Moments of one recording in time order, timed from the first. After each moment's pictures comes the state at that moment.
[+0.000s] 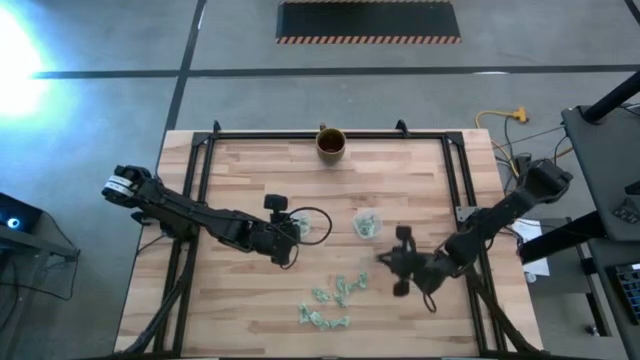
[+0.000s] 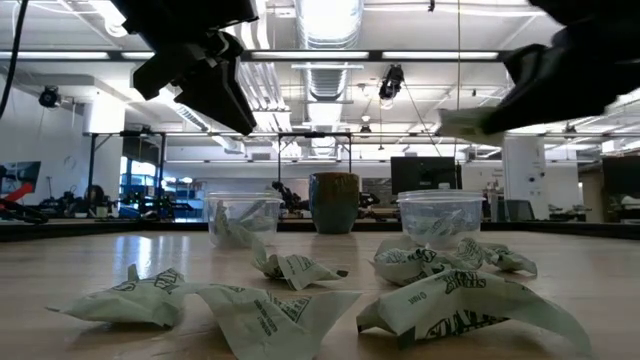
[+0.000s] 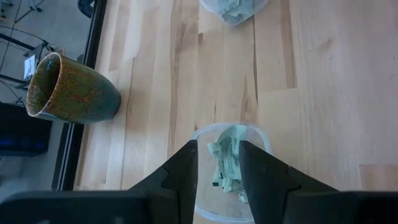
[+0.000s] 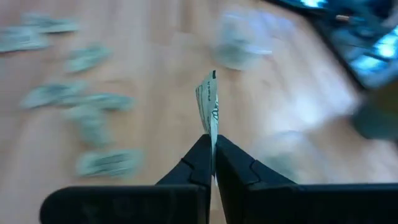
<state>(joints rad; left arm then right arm) -0.32 1.46 1.01 -0.51 -0.63 -0.02 0.66 1.36 0.57 0.03 0.77 0.26</state>
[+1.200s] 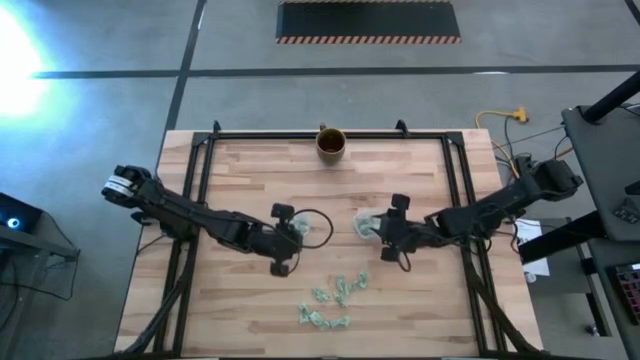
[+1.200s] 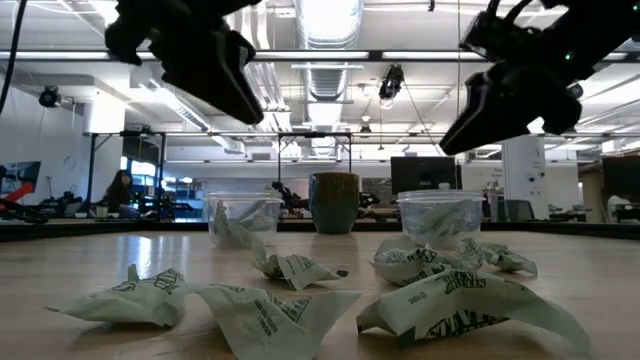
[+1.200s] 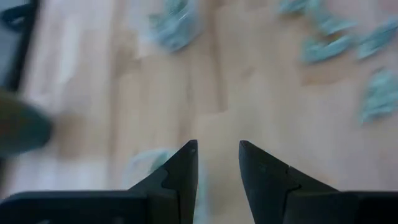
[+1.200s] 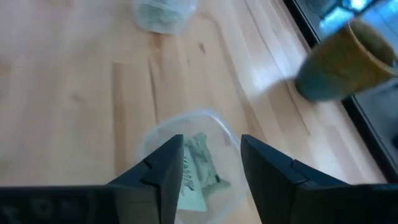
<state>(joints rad) -0.33 1.46 1.01 -0.42 -0.40 -0.02 0.33 1.28 0.60 -0.15 0.63 0.15</state>
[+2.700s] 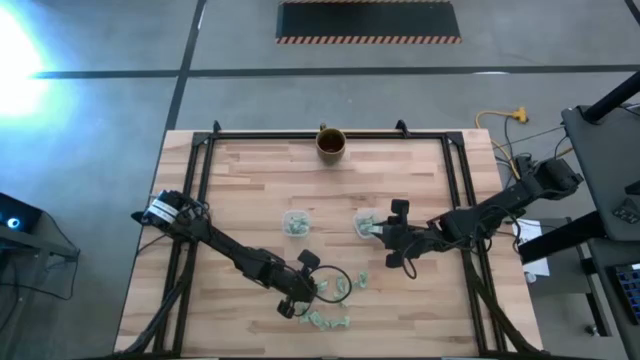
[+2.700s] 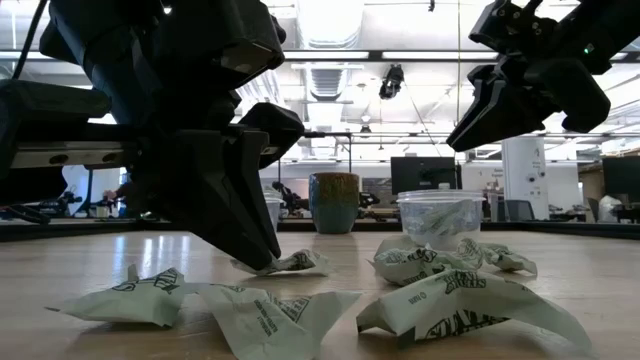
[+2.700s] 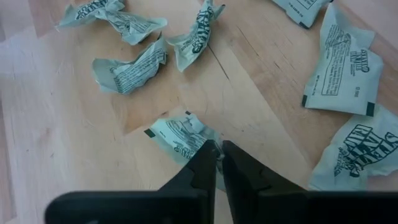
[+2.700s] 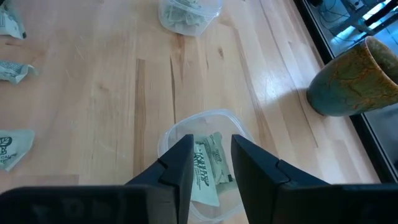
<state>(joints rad) -0.46 1.88 1.02 0.02 -0.16 0.11 0.39 1.26 0.60 -0.16 0.62 0.10</state>
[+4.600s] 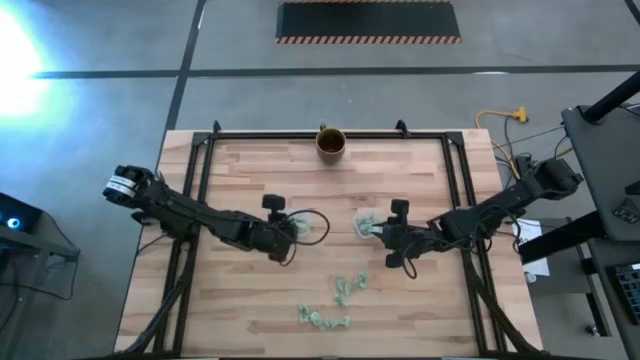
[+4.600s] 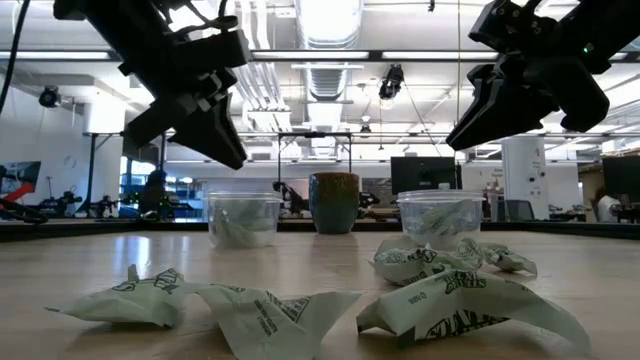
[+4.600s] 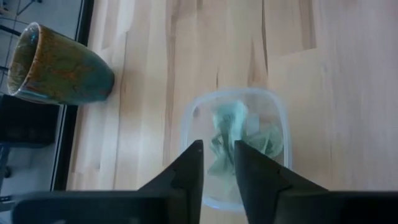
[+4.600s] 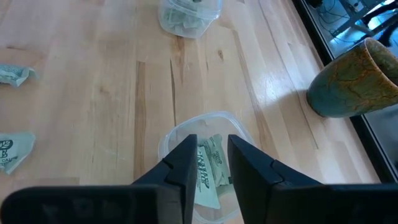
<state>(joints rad) -0.28 1.47 0.88 -0.41 -0.64 0.01 0.39 1.26 0.59 -0.15 0.62 0.10</state>
